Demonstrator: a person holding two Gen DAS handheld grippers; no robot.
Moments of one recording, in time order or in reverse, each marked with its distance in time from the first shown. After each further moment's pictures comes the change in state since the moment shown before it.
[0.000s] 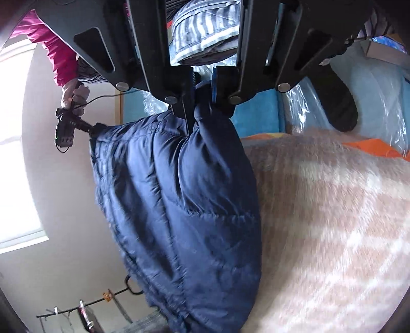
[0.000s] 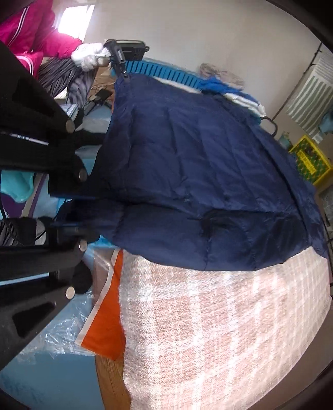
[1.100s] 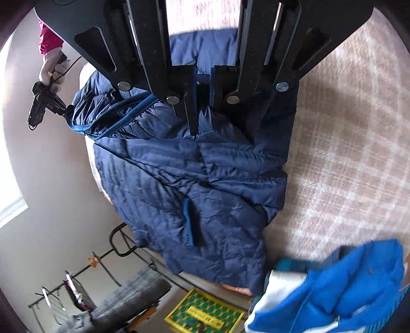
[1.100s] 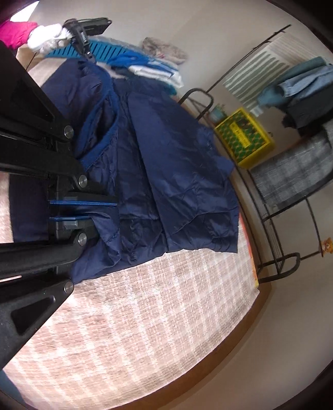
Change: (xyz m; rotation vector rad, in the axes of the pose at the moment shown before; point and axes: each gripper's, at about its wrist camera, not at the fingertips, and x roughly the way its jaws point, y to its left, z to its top) left arm 0.025 -0.043 0.228 0.026 -0.179 0.159; right arm -0.001 0.029 0.216 0.068 -0.294 -0.205
